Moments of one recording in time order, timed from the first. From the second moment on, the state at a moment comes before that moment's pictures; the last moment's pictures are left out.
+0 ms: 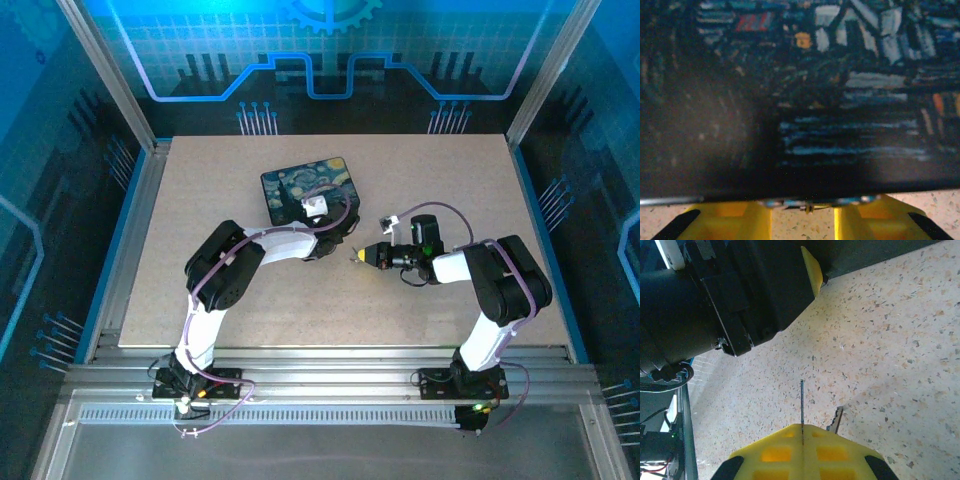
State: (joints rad) left arm -0.71 2.10 1.37 -0.32 -0.57 -0.90; right arm 0.25 1.74 0.60 0.46 -0.83 0.41
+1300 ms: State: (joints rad) left arm -0.56 1.87 1.47 -0.85 0.17 -0.87; right arm 0.46 1.75 0.59 0.66 -0.79 0.47
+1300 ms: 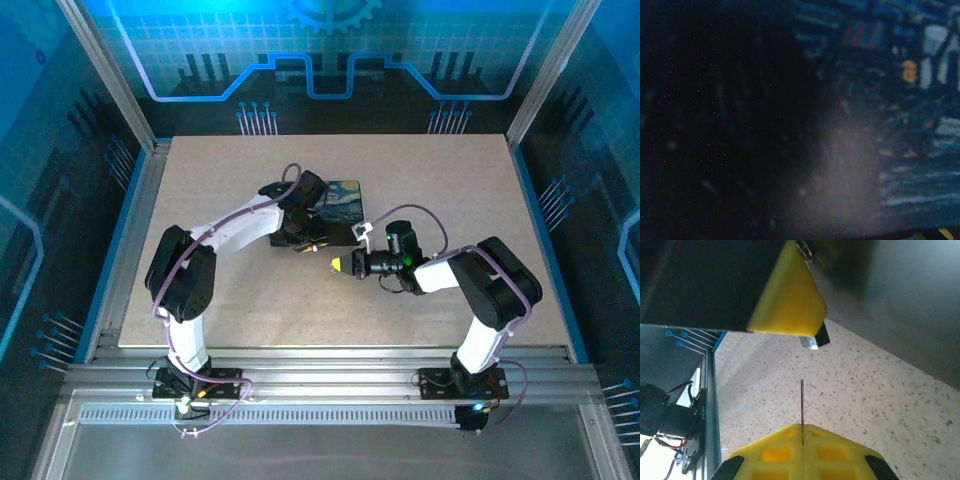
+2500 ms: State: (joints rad) left arm -0.52 1.87 1.47 -0.85 0.32 -0.95; right arm 0.48 1.82 0.55 0.88 -0.73 0.48
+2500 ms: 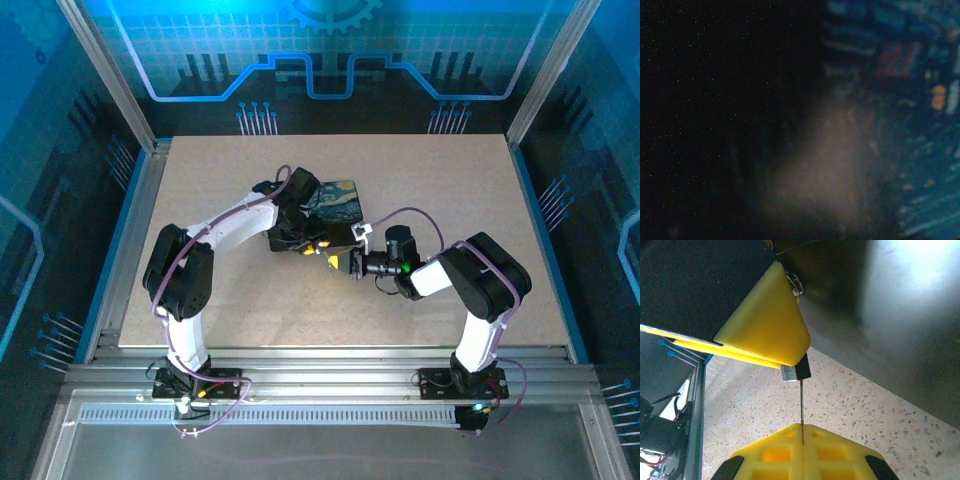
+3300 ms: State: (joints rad) left arm -0.49 1.87 1.45 -0.83 0.39 -0.98; right arm 0.50 1.82 0.55 0.91 -0.70 0.47
